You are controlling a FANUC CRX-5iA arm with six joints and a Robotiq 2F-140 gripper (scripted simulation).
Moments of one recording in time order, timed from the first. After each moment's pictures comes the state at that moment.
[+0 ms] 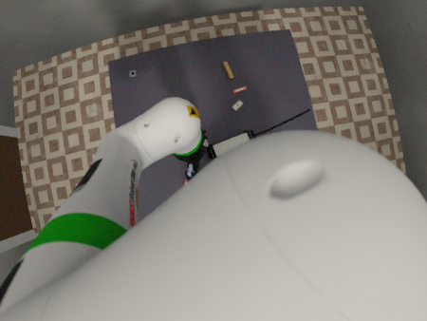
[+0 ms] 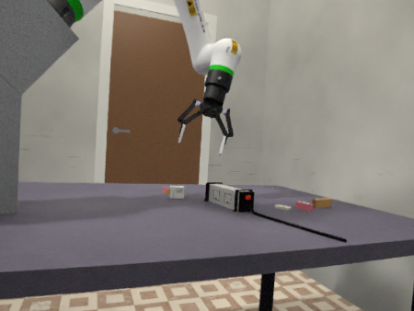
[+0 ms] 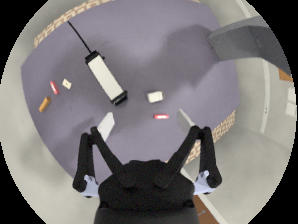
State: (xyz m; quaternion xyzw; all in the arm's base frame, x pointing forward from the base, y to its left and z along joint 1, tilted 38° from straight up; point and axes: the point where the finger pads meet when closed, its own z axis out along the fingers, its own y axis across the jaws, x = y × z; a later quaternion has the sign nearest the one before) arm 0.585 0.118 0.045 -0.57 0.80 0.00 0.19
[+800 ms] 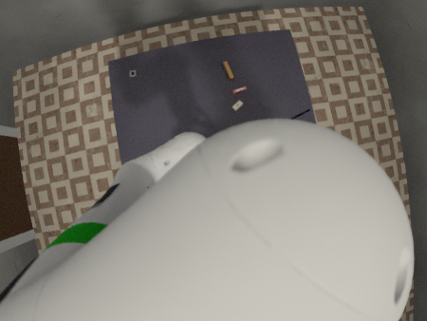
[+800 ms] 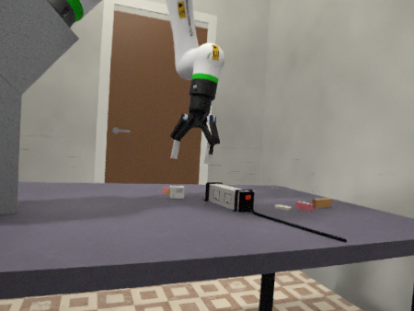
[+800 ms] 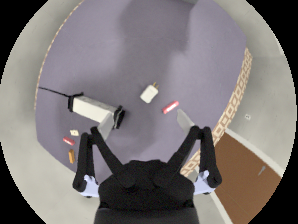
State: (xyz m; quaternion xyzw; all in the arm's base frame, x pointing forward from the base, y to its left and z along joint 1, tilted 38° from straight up) arm 0.581 0.137 -0.007 -0.28 0.93 0.07 0.25
